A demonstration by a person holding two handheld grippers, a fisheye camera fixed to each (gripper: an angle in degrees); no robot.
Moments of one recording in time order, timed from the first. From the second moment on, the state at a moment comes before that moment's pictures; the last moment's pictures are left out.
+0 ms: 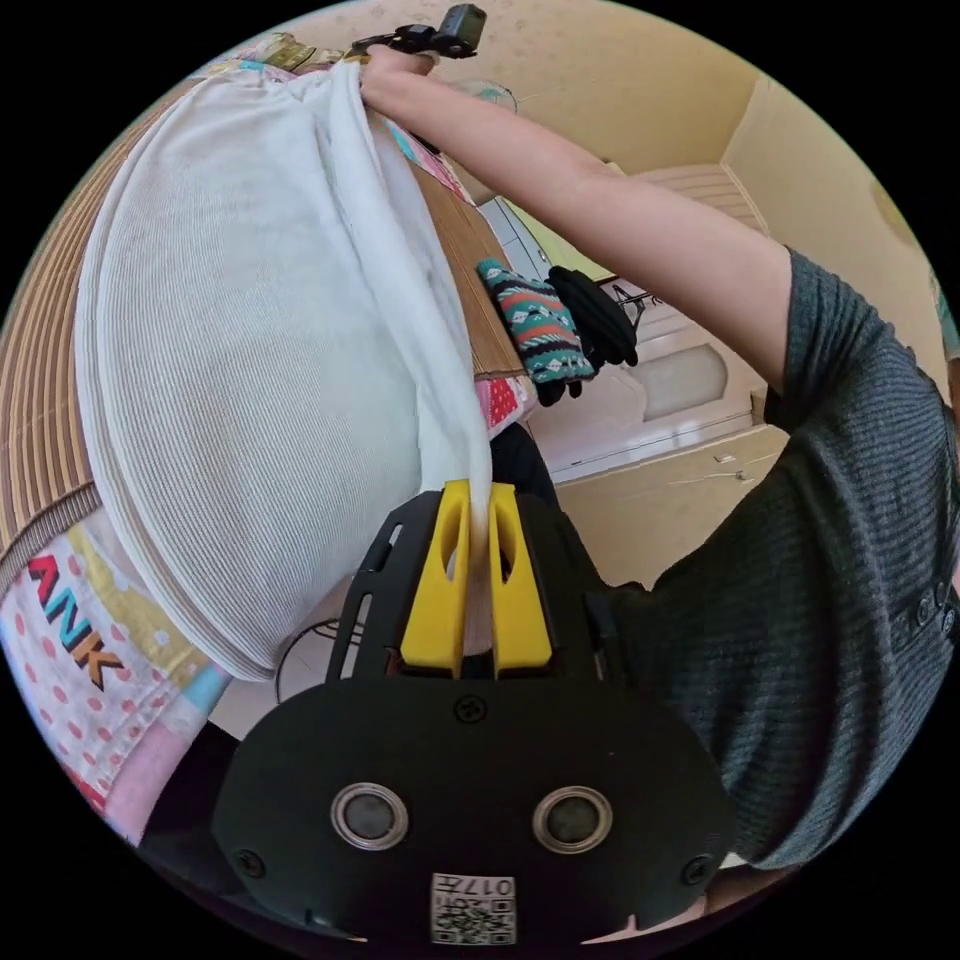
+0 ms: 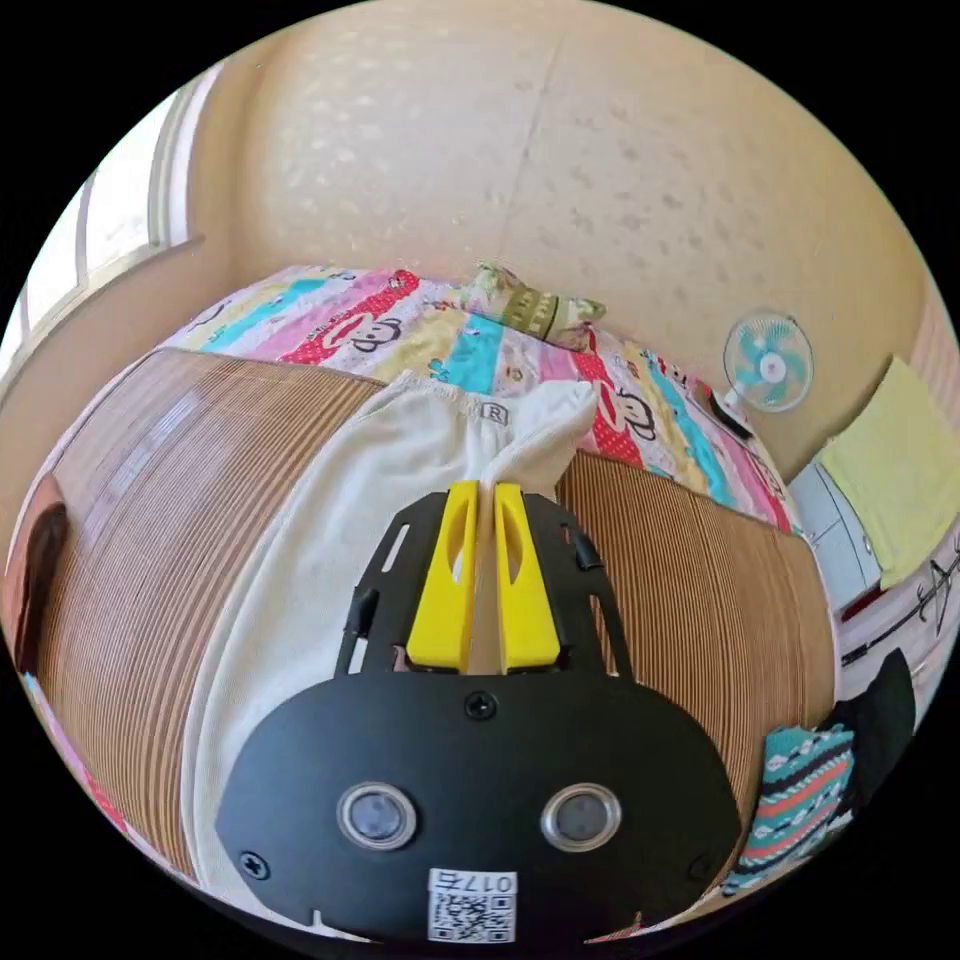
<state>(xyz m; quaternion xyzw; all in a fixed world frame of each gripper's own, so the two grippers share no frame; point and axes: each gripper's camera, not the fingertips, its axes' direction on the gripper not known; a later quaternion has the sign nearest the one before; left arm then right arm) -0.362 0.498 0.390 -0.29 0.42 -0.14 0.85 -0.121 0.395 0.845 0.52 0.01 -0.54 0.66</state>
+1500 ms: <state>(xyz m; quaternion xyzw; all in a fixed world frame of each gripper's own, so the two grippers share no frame) -0.452 0.541 0.294 -0.26 0.17 -0.30 0.90 0.361 0.456 0.964 0.18 -0.16 -0.58 0.78</state>
